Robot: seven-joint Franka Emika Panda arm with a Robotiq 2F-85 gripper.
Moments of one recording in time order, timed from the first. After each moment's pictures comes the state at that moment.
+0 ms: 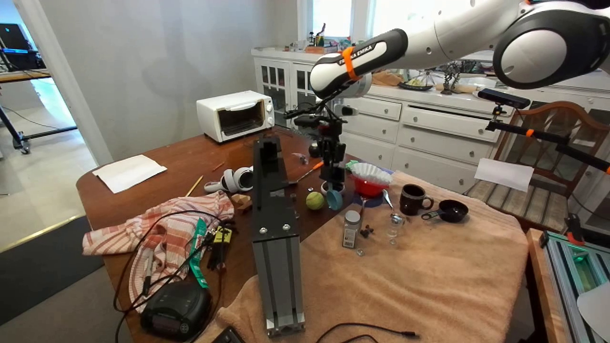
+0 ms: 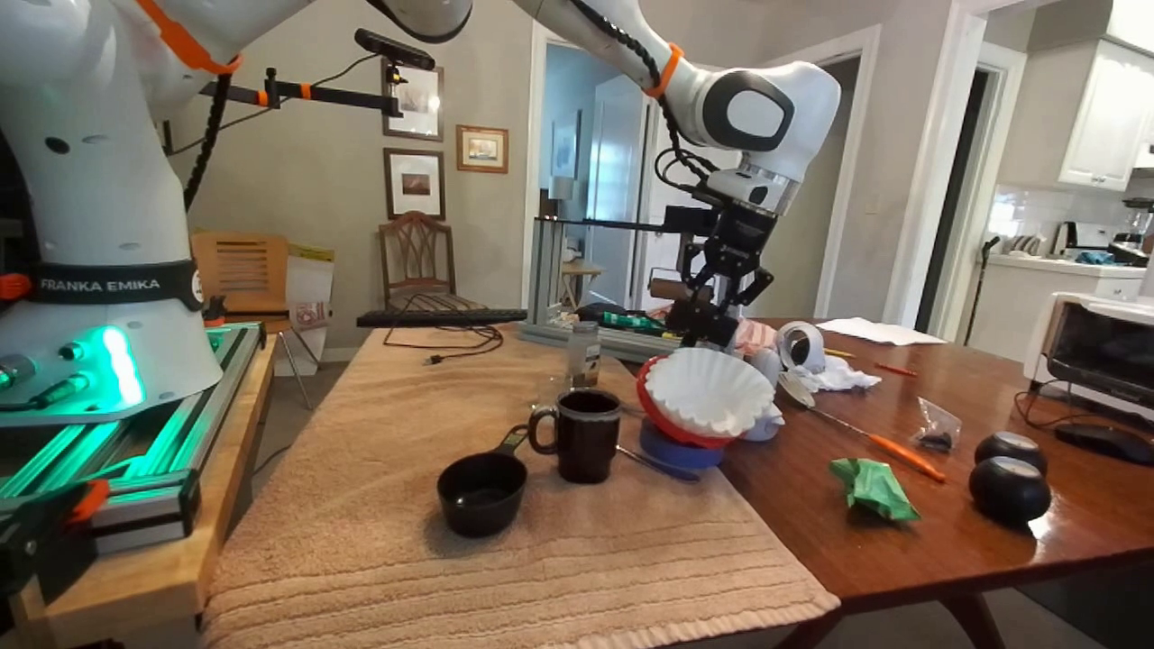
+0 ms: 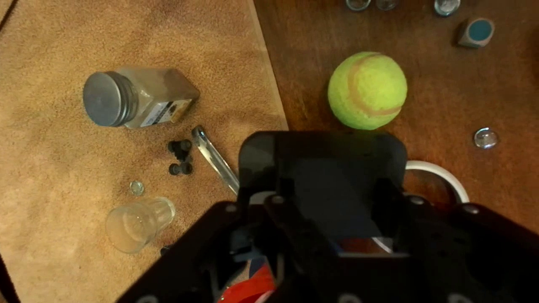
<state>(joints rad) -0.12 0.88 -0.17 -1.18 0.31 1.82 1.76</state>
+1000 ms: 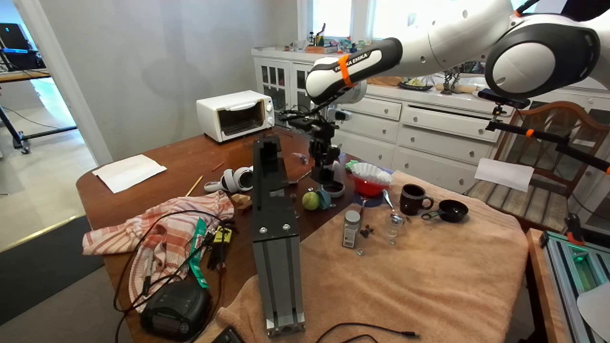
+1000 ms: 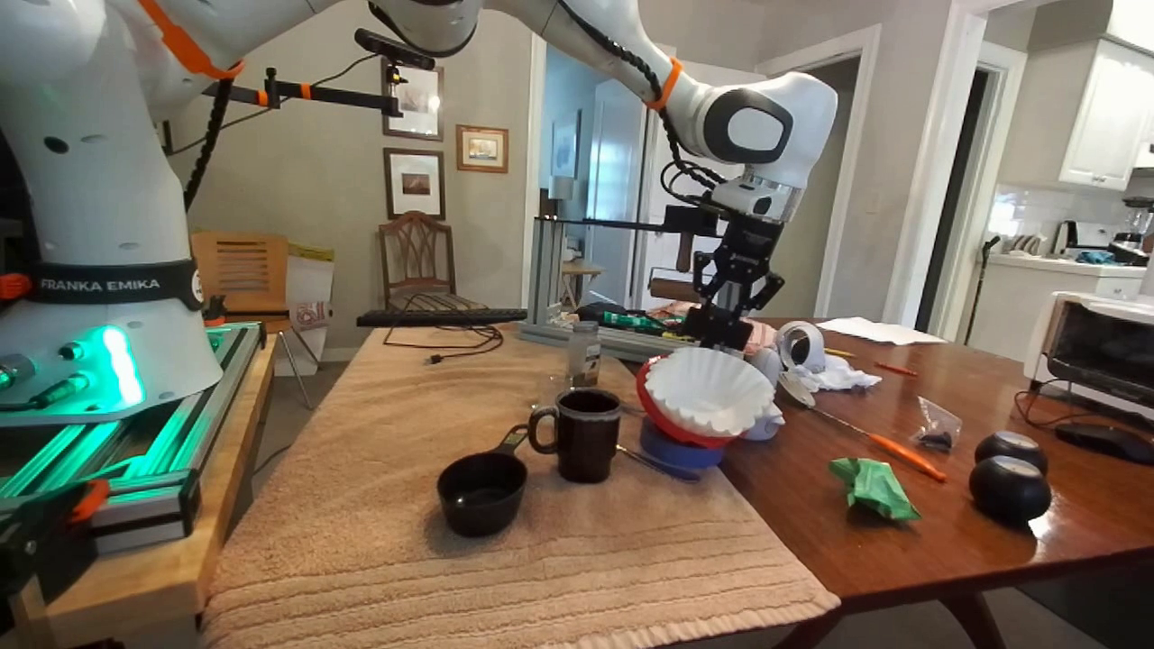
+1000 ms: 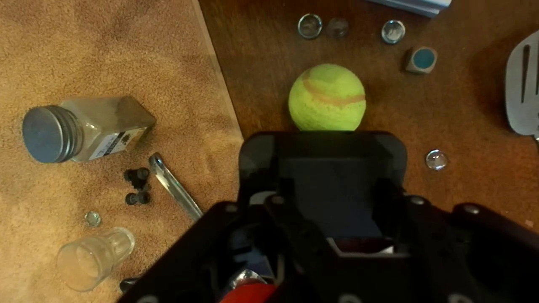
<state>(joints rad) -0.13 0.94 -0.14 -1.12 0.31 1.90 1.79</state>
